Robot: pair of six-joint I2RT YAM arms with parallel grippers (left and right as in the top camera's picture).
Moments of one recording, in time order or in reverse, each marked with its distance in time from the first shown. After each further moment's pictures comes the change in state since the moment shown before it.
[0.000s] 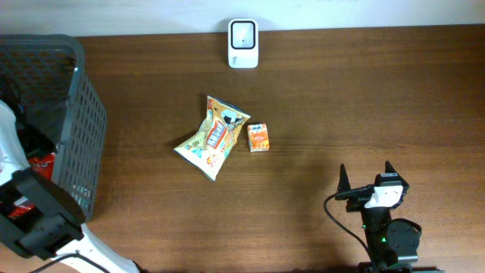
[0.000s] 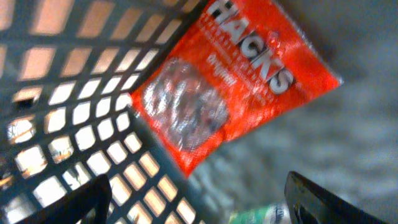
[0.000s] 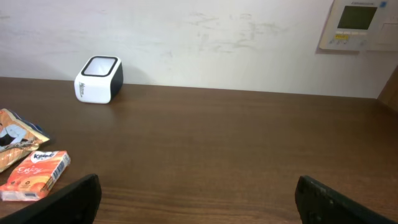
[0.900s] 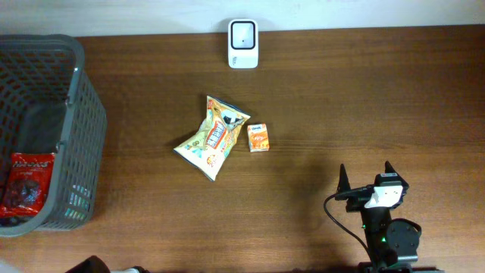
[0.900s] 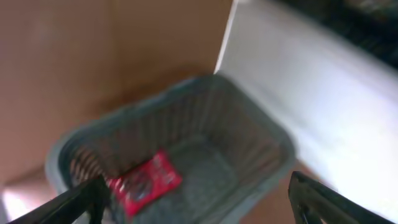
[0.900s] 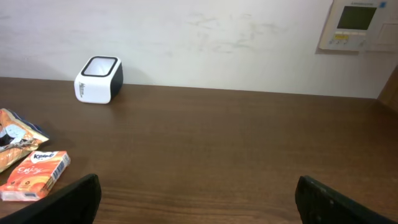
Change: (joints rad) left arm -0.045 -0.461 0.894 -0.330 0.254 -0.153; right arm 0.000 0.000 0.000 0.000 0.000 0.000
